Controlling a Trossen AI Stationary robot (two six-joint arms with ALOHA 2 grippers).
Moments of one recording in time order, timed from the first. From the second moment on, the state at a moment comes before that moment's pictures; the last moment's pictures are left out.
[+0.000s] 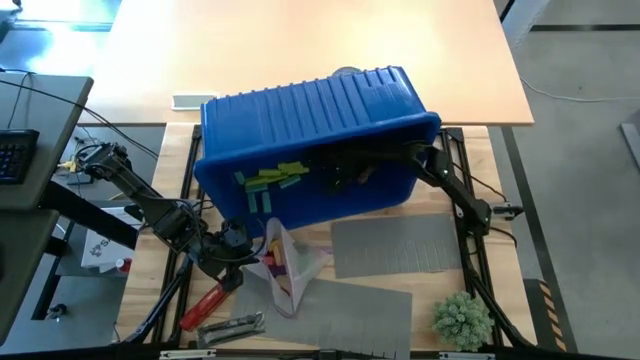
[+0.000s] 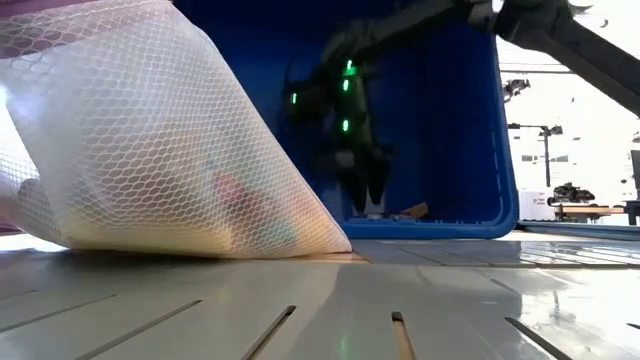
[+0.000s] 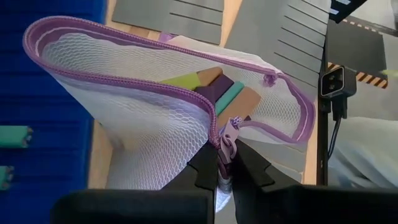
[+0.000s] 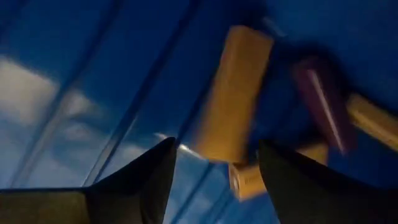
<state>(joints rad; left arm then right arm) -0.67 1.17 1.03 -0.80 -0.37 -0.83 -0.31 2.35 2.01 -1.34 0.22 0.42</state>
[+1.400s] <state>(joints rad) -0.66 1.17 1.03 -0.80 -0.40 -0.74 -0.32 2.40 2.02 -1.24 0.10 0.89</state>
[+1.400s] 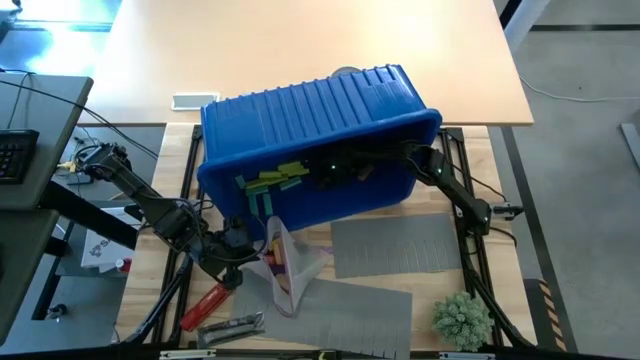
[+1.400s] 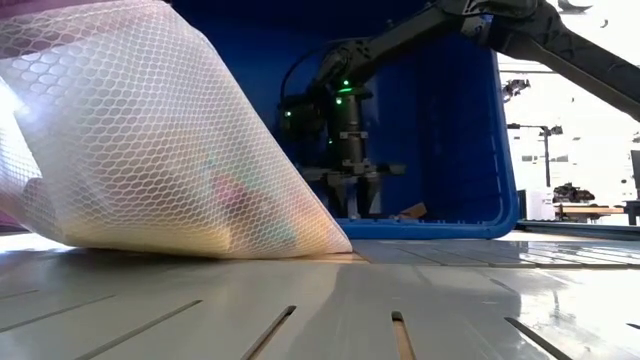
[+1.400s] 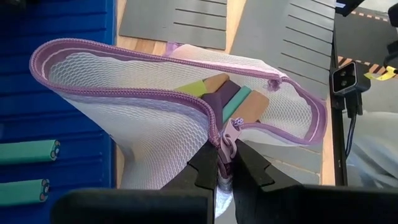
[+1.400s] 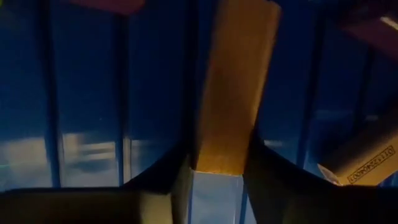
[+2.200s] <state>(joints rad) -0.66 1.17 1.03 -0.80 -0.40 -0.74 0.04 2.21 2.01 -1.37 0.12 0.87</state>
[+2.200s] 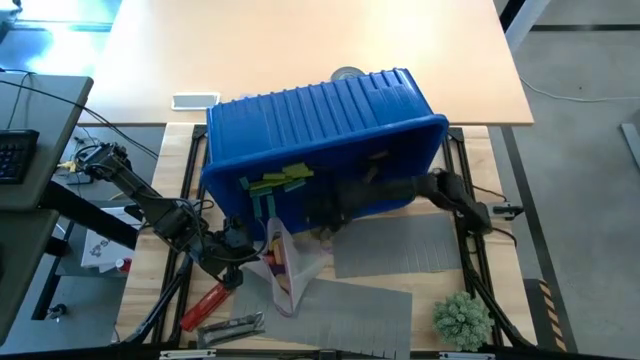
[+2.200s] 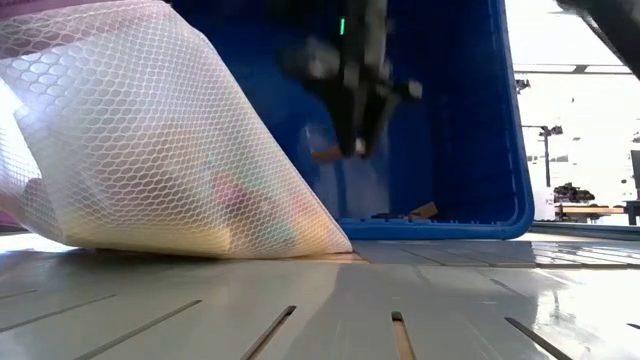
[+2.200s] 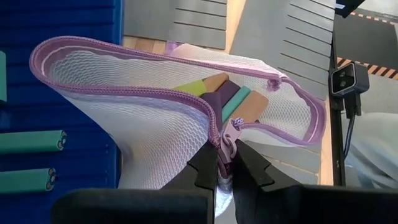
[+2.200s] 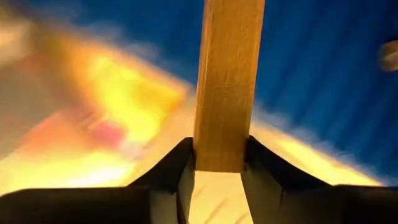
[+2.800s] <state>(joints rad) -0.67 1.14 1.03 -0.84 -0.19 -0.79 0.40 2.17 2.02 -0.45 0.10 0.95</state>
